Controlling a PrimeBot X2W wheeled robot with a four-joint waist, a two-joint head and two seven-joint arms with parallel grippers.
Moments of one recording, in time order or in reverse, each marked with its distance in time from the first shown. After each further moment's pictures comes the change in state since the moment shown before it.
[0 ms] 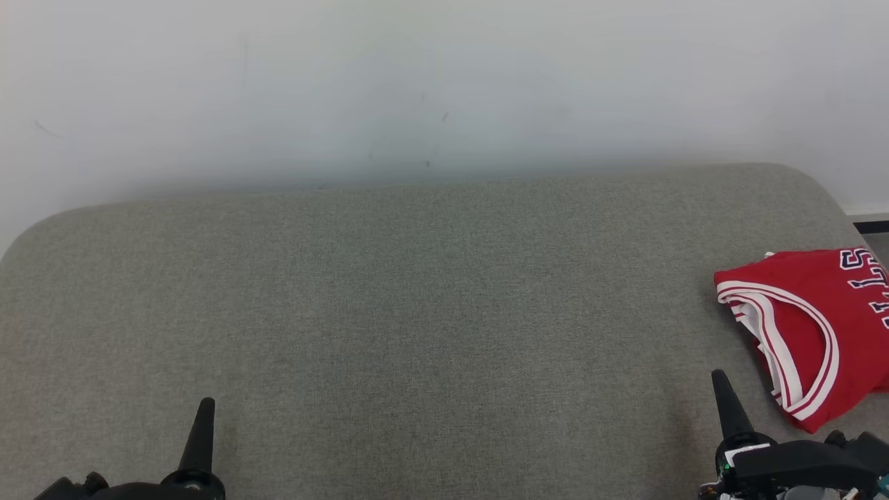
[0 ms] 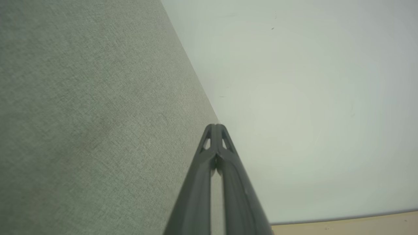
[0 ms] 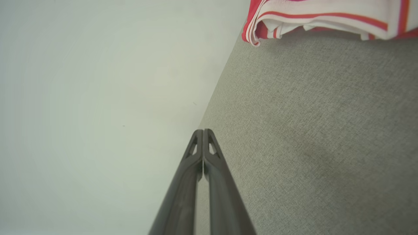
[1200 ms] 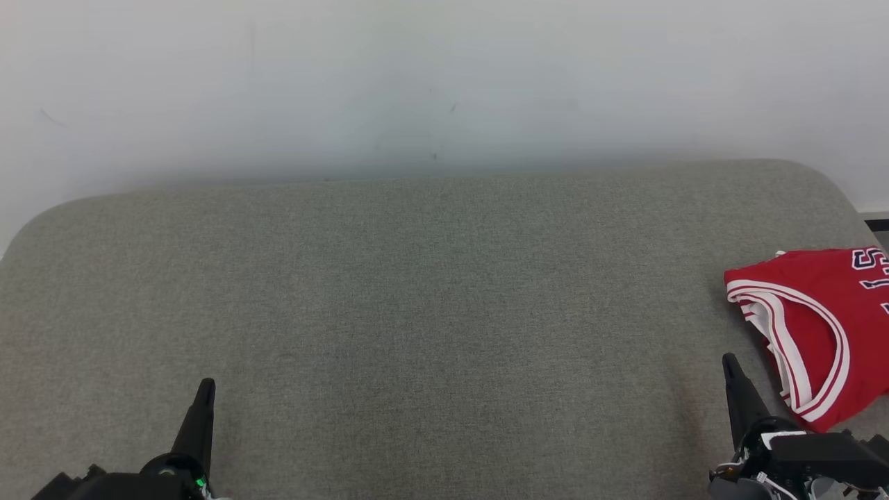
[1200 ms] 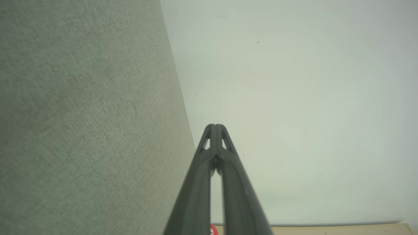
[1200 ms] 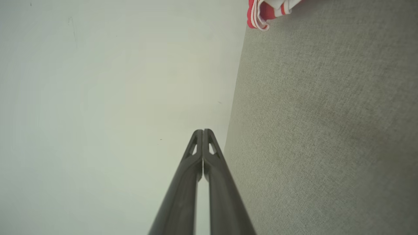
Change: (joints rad) left arm -0.035 0.002 0.014 0.002 -0.282 -0.022 0.073; right arm -0.014 0.000 -0.037 -0.039 0.295 0.000 0.063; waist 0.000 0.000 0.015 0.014
